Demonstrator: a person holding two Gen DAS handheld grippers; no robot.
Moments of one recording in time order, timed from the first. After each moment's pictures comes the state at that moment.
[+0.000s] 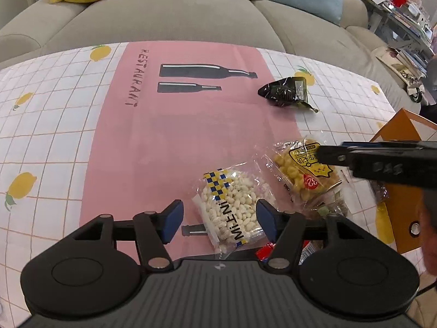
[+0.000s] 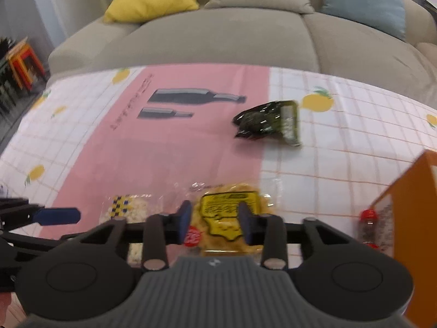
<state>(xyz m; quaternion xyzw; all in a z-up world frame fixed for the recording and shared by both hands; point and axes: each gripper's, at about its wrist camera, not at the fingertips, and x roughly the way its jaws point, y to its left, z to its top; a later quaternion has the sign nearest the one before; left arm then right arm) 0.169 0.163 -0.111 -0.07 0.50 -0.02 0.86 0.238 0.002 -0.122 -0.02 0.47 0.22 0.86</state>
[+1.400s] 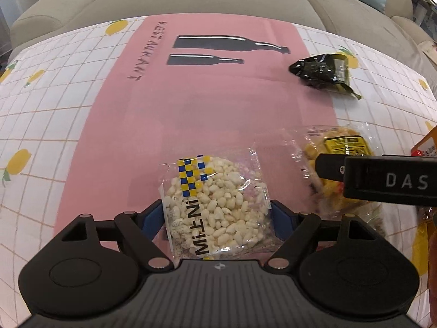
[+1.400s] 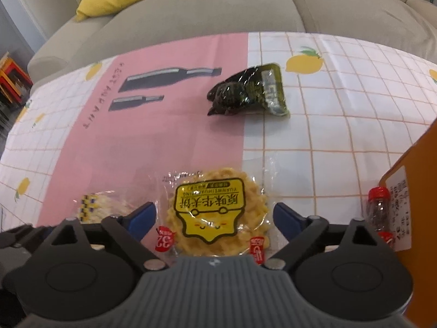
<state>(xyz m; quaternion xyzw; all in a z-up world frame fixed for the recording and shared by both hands) 0.195 0.138 -0.160 -0.06 0.54 0.08 0.84 0.268 -0.003 -0.162 0.02 0.53 0.20 0.83</state>
